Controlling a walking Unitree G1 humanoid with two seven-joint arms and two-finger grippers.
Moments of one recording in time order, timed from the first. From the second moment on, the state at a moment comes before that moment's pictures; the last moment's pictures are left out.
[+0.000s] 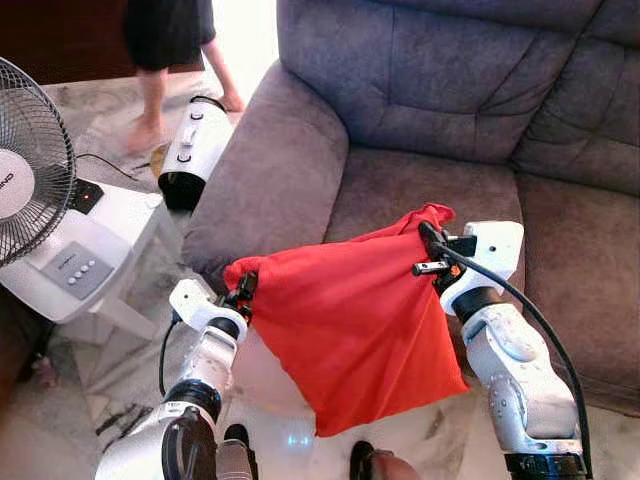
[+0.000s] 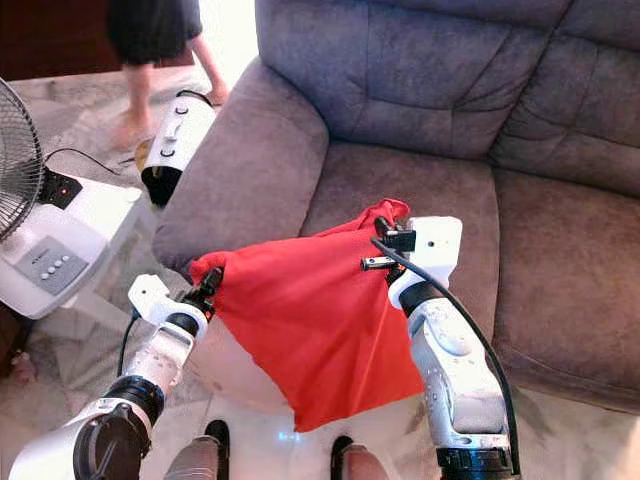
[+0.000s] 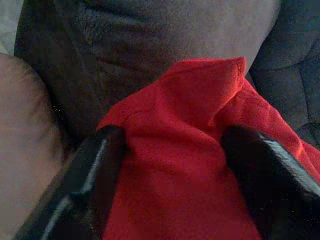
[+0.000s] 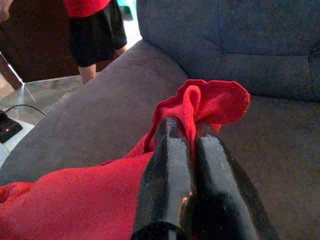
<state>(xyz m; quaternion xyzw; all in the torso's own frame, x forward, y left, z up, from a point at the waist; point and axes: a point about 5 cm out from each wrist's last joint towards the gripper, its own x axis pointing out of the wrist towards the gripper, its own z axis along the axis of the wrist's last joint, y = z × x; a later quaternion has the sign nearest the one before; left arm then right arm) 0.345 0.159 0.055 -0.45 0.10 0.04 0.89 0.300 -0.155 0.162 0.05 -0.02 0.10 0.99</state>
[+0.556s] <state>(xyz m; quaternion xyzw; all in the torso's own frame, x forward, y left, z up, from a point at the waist) 0.345 0.162 0.056 -0.44 0.09 0.04 0.89 0.300 -0.155 0.162 0.05 -0.02 0.10 0.99</state>
